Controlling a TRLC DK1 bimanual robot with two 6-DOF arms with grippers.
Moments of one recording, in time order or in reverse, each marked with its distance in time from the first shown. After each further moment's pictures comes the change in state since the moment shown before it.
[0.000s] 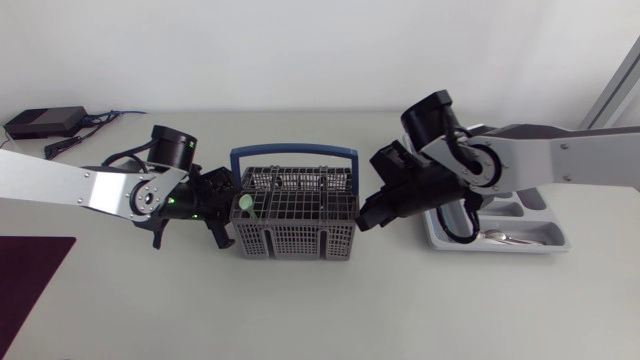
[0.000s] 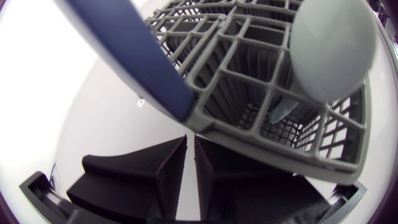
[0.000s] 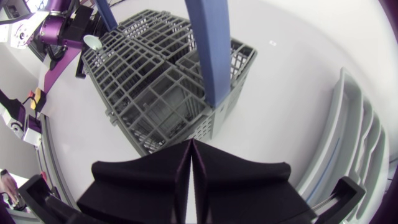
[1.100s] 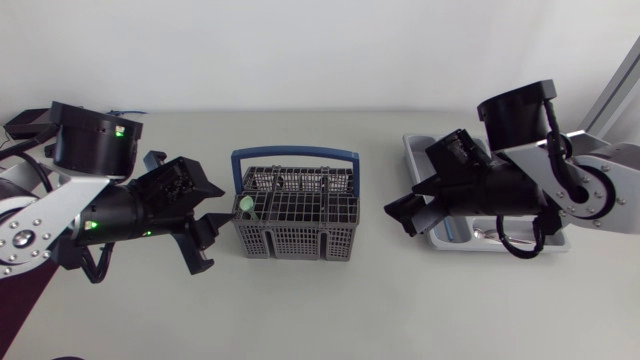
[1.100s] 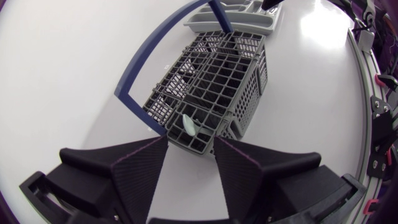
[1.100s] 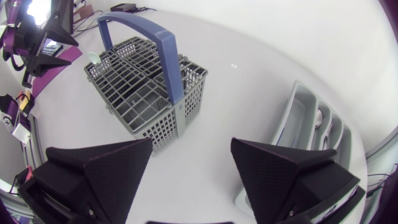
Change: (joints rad) left arm -0.168 -0.573 -0.144 -0.277 -0.067 -0.126; right arm -0.097 -0.321 -0.186 0.053 0.068 -0.079
